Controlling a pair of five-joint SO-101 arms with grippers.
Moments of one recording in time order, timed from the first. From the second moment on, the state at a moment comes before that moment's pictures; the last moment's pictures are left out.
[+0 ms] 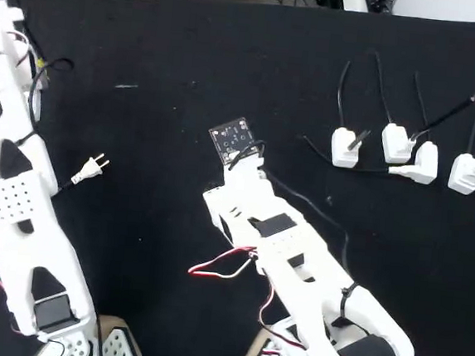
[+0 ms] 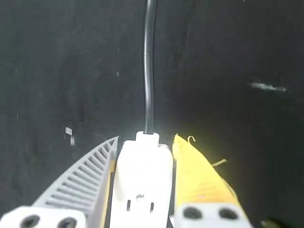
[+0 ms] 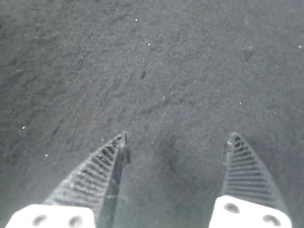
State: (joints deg) left arm -29.2 51.3 -81.5 100.6 -7.9; right arm -27.3 -25.5 67.0 16.4 2.7
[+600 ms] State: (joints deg) left arm -16.5 -17.1 16.8 84.4 -7.9; right arm -27.3 -25.5 67.0 16.2 2.7
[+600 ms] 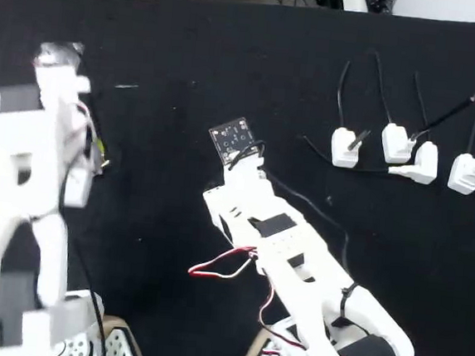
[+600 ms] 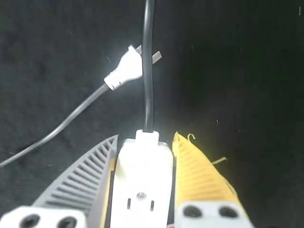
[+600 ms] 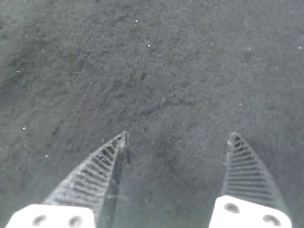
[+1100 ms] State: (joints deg) left arm -6.8 -57.6 64.9 62.1 -8.0; right arm -27.3 -25.5 67.5 16.0 2.7
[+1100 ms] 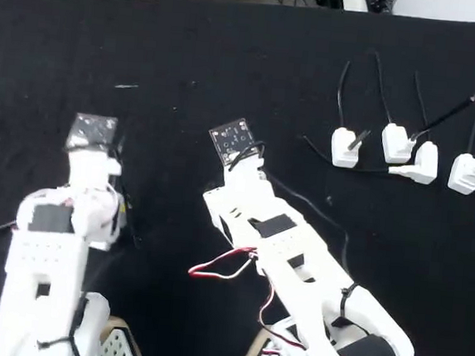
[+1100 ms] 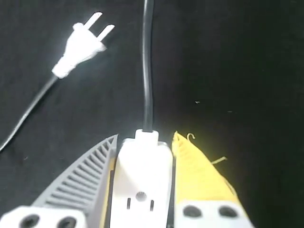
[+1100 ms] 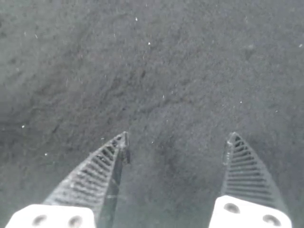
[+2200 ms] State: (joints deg) left arm -23.1 -99.0 96.0 58.9 -26.3; right arm -27.3 -25.5 67.5 16.0 2.7
